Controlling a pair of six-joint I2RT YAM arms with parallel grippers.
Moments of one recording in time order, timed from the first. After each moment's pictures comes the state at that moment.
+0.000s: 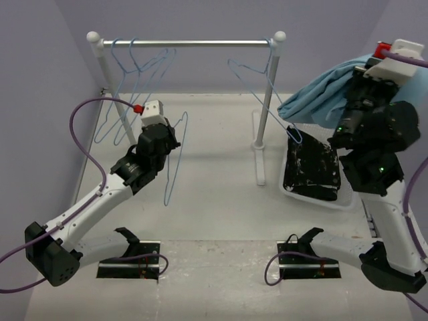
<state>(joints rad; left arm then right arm) -0.64 1.10 0.98 -0.20 -0.57 -0.48 0.63 1.09 1.78 -0.04 1.06 -0.56</state>
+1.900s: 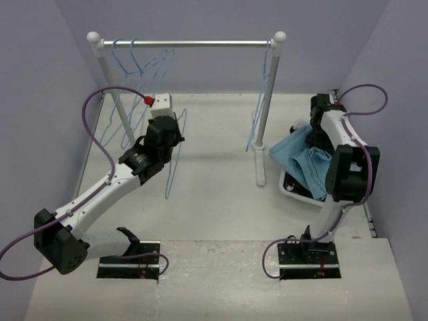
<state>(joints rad) -0.63 1.22 1.07 -0.21 -0.60 -0.39 -0.09 1.88 1.52 -0.98 0.56 0.63</state>
